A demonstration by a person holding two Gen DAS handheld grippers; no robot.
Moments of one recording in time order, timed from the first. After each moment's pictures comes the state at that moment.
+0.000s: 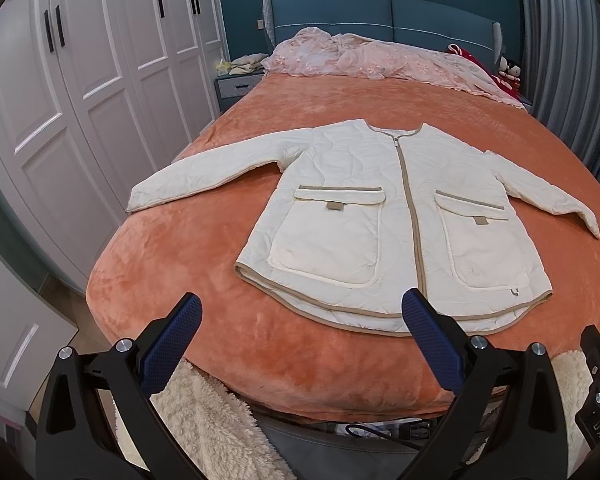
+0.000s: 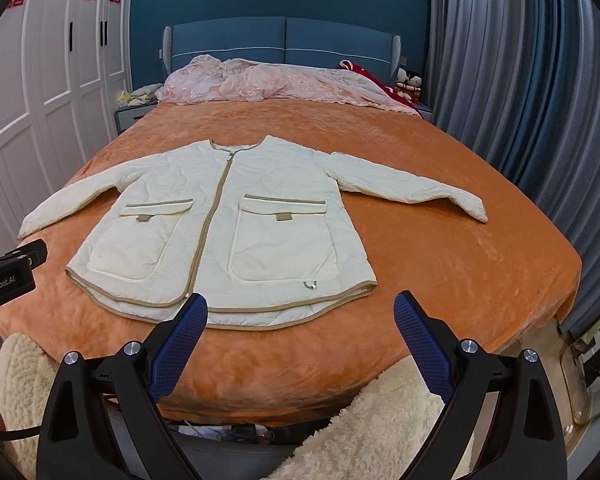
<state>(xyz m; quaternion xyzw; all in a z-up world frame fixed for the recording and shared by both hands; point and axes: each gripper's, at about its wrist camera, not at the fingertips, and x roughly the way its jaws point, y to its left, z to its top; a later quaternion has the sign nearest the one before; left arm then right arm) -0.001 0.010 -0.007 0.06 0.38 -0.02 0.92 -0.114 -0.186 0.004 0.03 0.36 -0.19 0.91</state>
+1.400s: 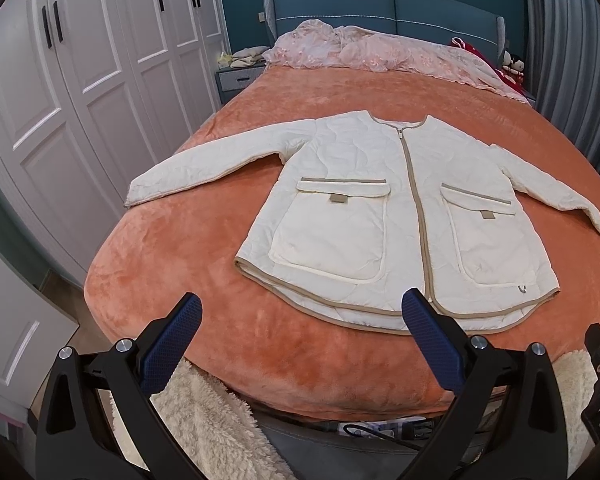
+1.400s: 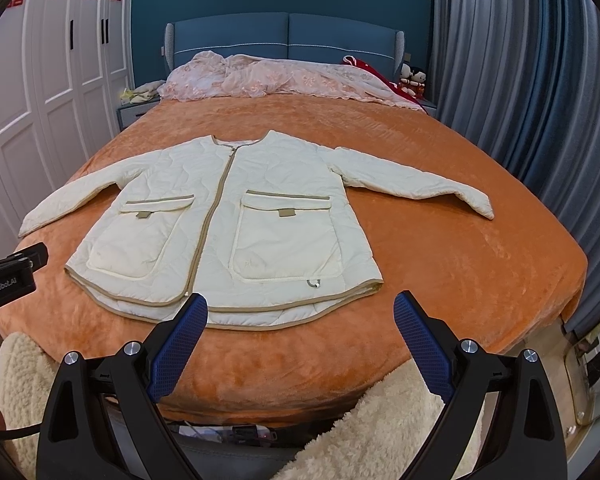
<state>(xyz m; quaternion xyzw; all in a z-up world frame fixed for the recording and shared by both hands) 0.002 0.020 -0.017 0.05 0.39 -0.02 0.92 -0.107 -0.187 -0.005 0.04 0.36 -0.18 0.91</state>
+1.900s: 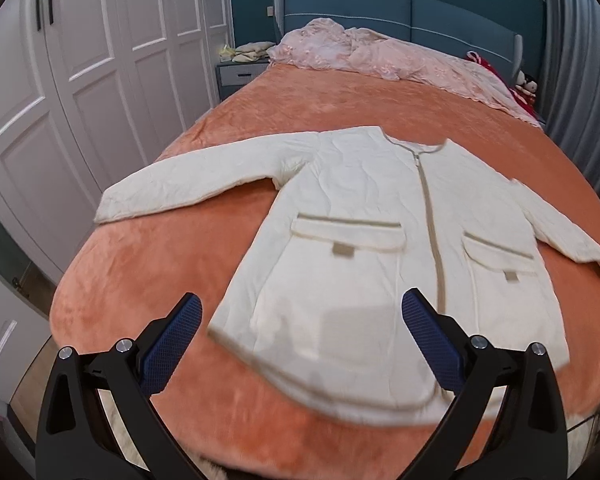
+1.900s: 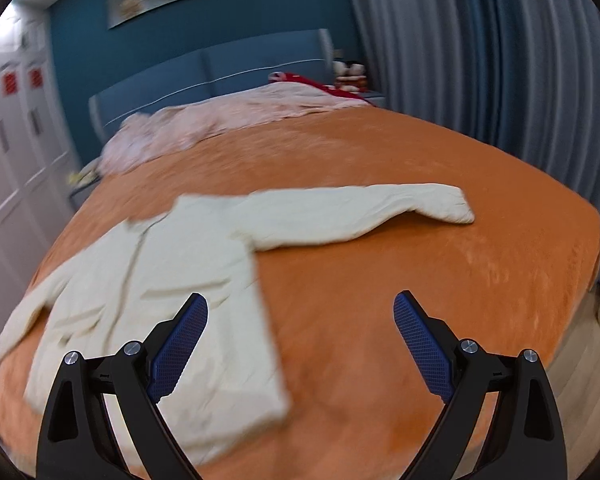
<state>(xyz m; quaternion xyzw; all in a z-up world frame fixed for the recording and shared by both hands) 0.120 0.014 -0.034 0.01 0.40 -0.02 0.92 -0.025 -0.403 -0.031 0.17 0.29 -0.25 0.91</state>
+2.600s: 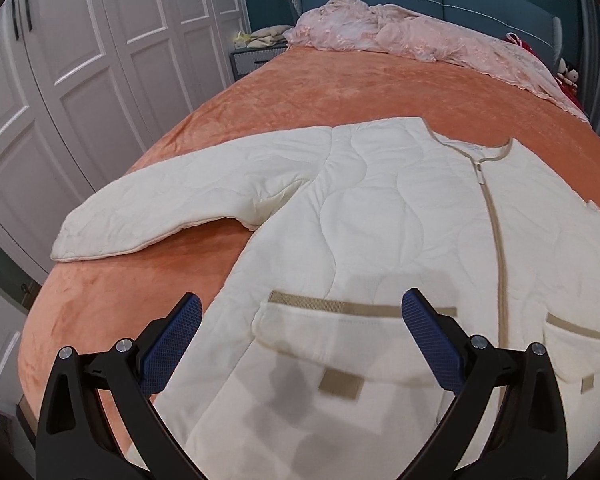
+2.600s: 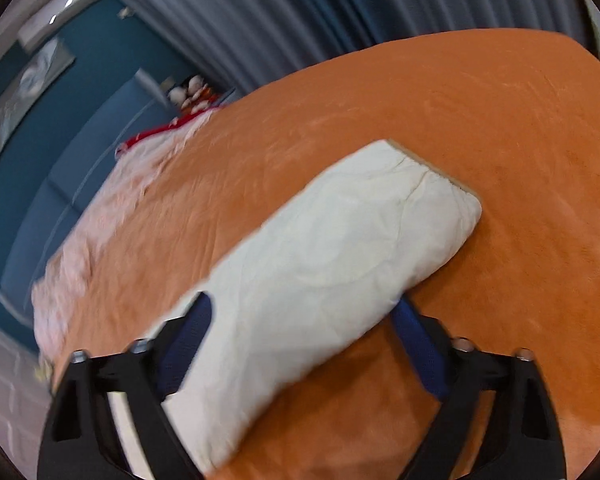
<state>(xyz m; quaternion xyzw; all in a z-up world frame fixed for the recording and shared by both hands) 0.284 -0.034 -0.102 0.03 0.42 0.04 0.90 0.091 -0.675 -0.154 0.43 0.19 -0.40 0.79</state>
